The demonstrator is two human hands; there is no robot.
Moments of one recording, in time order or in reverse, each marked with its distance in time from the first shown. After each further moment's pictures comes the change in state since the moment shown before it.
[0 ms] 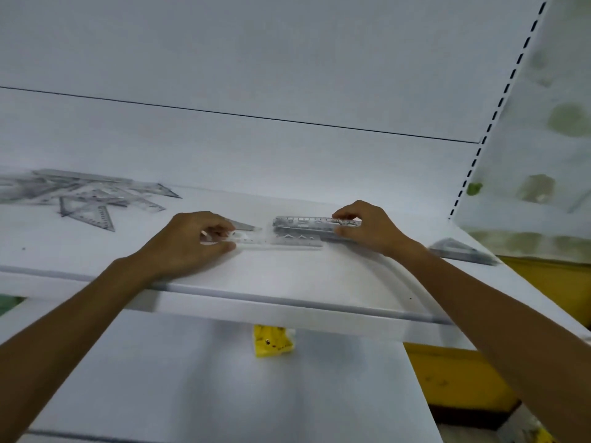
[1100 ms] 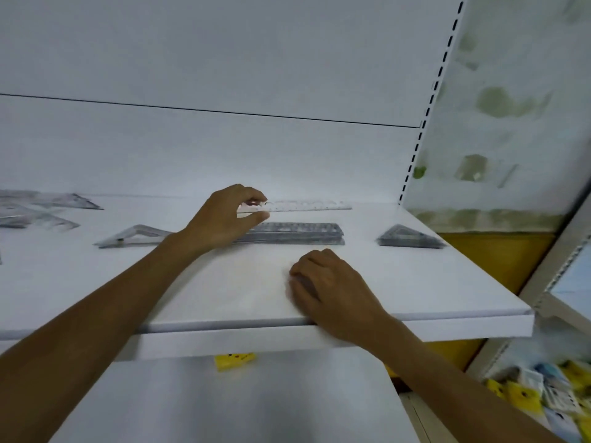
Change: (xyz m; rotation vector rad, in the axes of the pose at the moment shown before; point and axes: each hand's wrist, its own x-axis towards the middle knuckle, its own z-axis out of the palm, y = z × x) left_hand 0.105 0.058 0.091 -0.089 -0.029 0.176; right_hand -0.103 -0.034 0.016 -0.333 0.065 -0.125
